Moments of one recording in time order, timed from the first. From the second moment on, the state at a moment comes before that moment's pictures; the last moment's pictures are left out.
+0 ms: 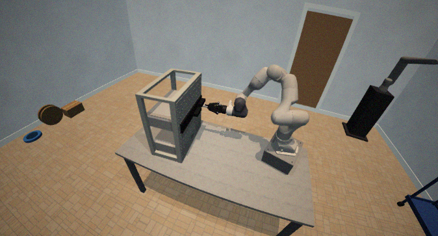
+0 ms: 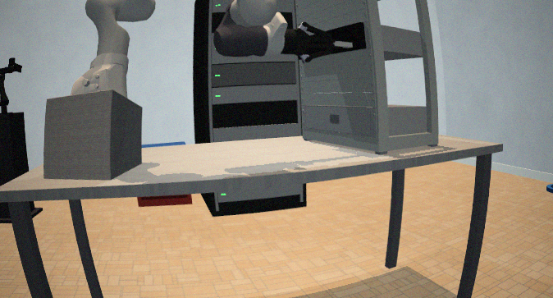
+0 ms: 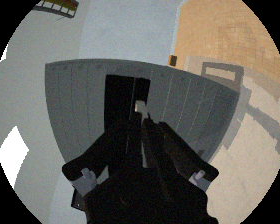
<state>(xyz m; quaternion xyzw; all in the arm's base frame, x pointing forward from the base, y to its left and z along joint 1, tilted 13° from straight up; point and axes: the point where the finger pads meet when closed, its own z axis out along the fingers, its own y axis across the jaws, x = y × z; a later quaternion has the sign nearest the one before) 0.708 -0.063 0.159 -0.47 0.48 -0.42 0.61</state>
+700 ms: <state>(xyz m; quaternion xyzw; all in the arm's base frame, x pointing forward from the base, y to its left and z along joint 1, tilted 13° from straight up) 0.711 -0.063 0.159 -0.47 0.48 -0.42 0.61</state>
